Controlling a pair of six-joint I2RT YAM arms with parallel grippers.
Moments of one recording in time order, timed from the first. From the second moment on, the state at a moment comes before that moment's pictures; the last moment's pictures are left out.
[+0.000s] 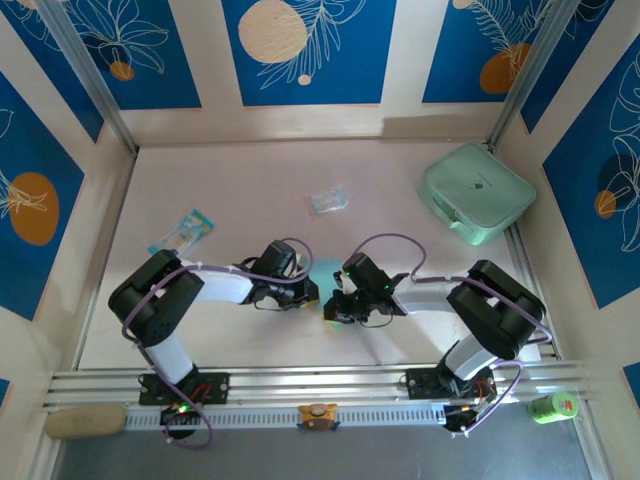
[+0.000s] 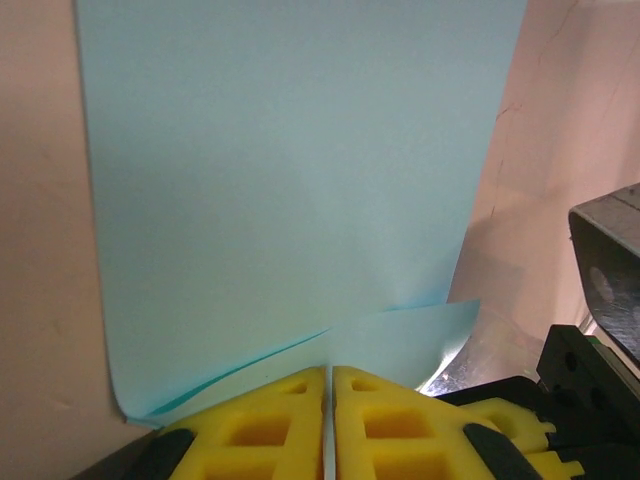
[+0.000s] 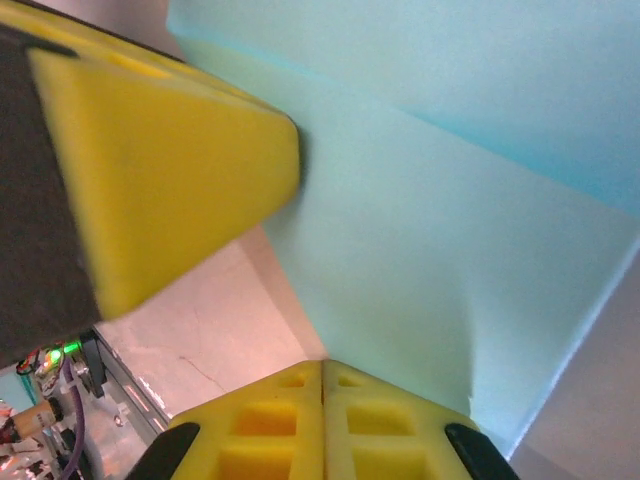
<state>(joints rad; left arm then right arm) -0.73 1.70 0.68 0.11 0.50 -0.99 0.79 1.55 0.54 0.01 -0.52 0.87</state>
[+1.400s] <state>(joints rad) -0.70 1.71 0.64 0.21 0.53 -0.98 0.75 1.56 0.48 0.11 -0.60 0.94</state>
